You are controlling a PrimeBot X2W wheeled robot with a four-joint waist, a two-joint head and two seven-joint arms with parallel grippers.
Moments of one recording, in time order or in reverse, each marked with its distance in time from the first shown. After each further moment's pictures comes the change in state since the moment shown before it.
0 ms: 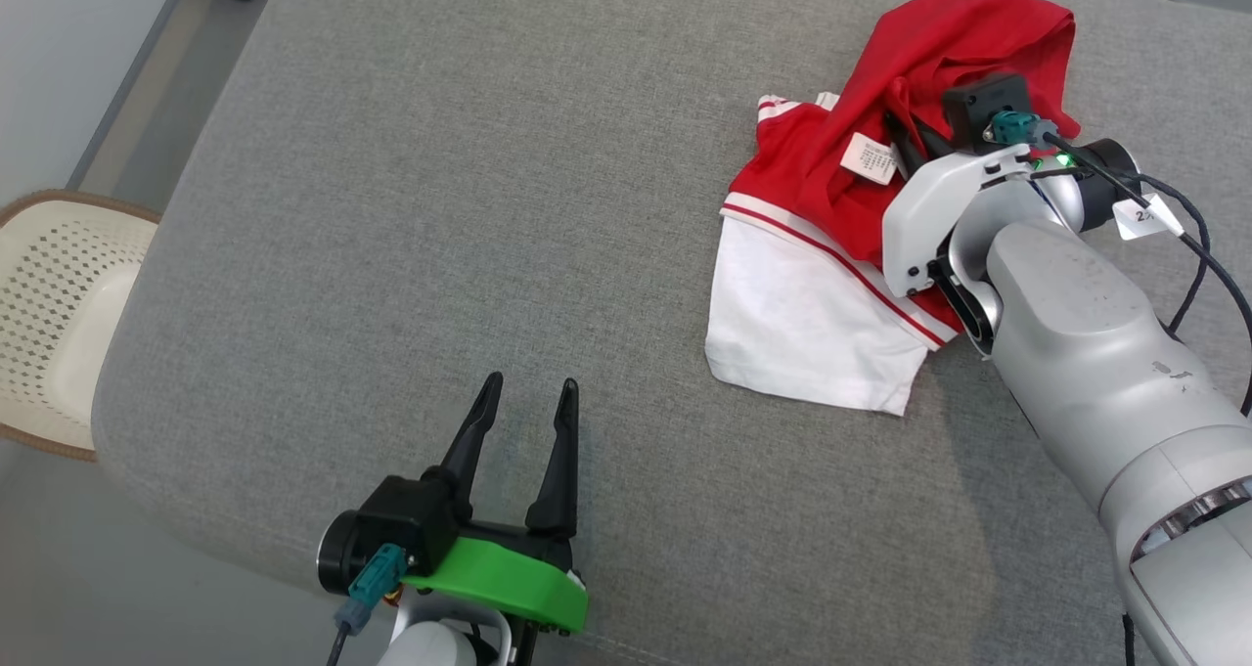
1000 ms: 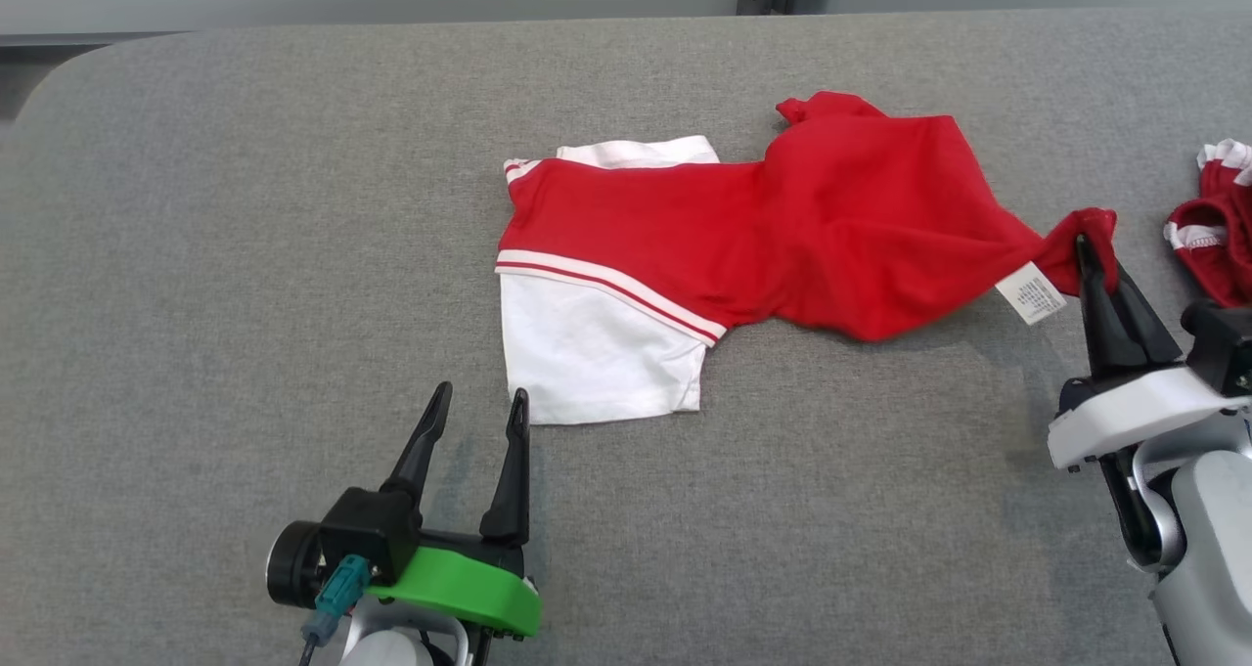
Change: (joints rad) left arm 0.032 0.000 0.115 0.021 0.111 -0.049 0.000; right arm 0.754 -0.167 -0.495 -0.925 -0.087 0.000 -0.025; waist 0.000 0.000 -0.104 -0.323
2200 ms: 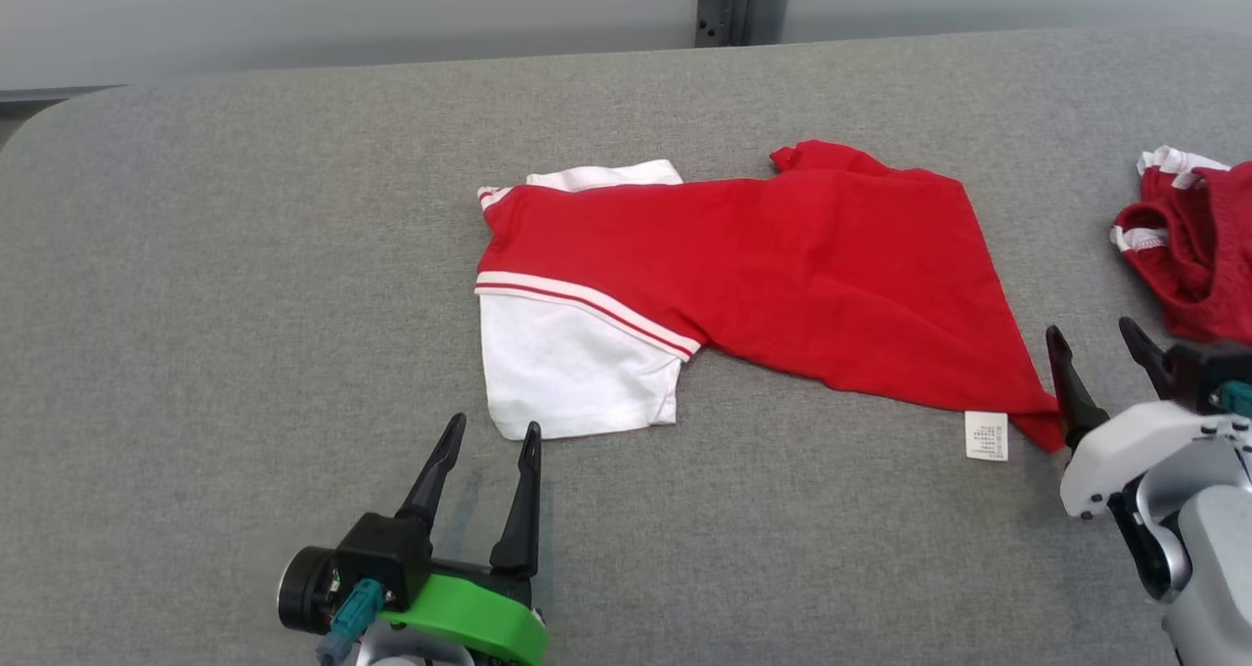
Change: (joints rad) left arm 0.039 0.000 -0.010 0.017 0.020 -0.017 0.000; right arm 0.033 -0.015 -0.022 0.164 -0.026 0.000 0.115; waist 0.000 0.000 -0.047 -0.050
